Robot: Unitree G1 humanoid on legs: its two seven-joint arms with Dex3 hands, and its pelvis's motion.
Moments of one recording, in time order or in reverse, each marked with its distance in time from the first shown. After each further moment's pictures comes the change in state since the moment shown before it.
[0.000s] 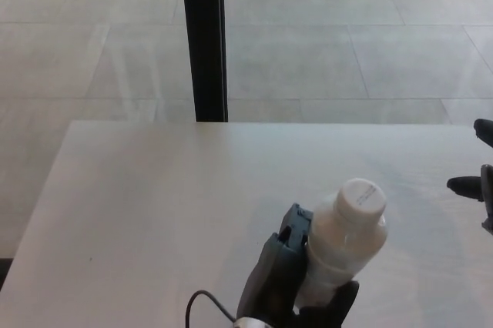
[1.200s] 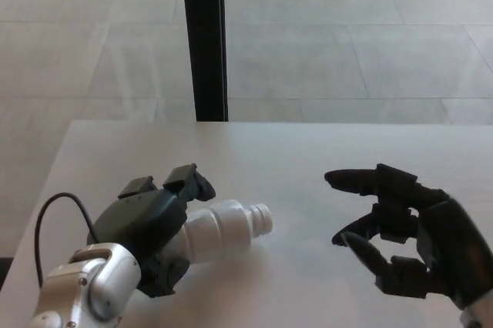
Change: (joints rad) left_arm -0.135 0.594 0.046 -0.312 0.213 0.336 -0.413; right_arm 0.055 -0.031 0.369 -0.140 -0.133 -0.022 0.071
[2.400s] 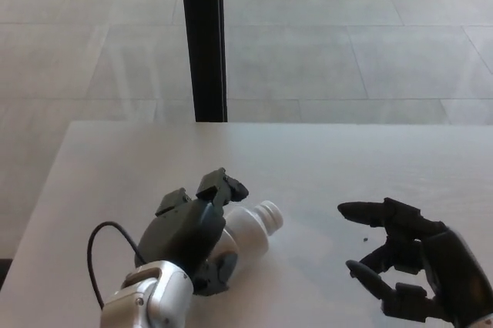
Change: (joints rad) left_arm 0.061 -0.291 0.018 0.041 0.132 0.084 0.084; right_arm 0.053 0.035 -0.031 0.118 -0.113 -0.037 -0.062
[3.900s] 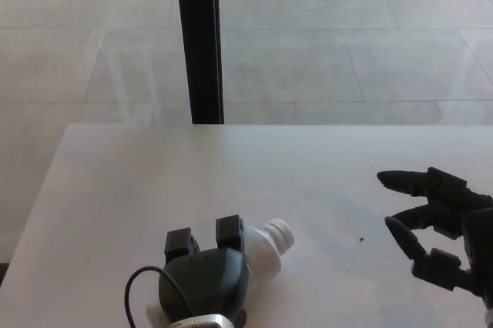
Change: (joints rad) left_arm 0.053 -0.113 -0.250 0.136 0.353 0.294 0.128; right_arm -0.031 0.024 -0.104 0.001 -0.041 -0.091 -0.103
